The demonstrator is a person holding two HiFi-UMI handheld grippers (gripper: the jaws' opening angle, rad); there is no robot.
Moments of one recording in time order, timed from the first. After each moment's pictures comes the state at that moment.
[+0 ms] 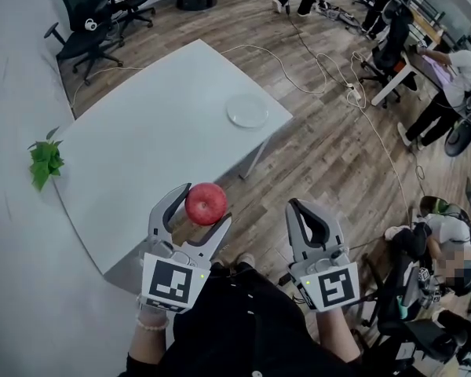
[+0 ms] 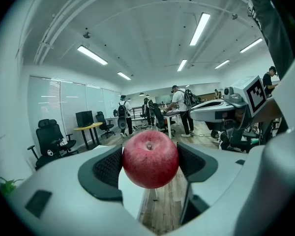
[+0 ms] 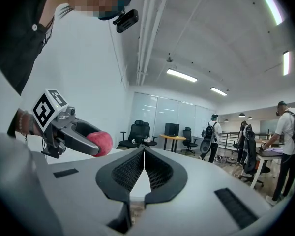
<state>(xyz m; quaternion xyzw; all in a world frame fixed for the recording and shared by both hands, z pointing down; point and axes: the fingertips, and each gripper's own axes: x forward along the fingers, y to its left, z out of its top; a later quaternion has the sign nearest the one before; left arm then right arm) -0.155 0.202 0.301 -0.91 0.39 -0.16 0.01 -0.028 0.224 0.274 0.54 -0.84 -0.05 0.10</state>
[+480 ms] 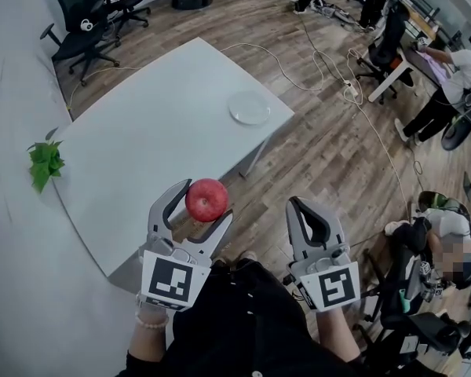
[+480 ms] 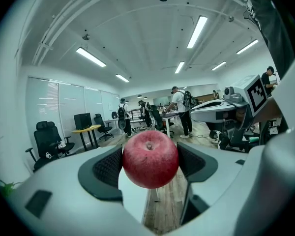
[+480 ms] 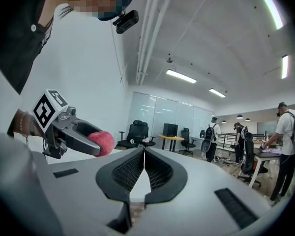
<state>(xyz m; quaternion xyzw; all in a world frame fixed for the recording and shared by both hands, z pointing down) -0.173 0.202 0.300 -0.91 0.38 -0.15 0.01 -0.049 0.229 0.273 0.55 -0.83 -0.05 0.10</state>
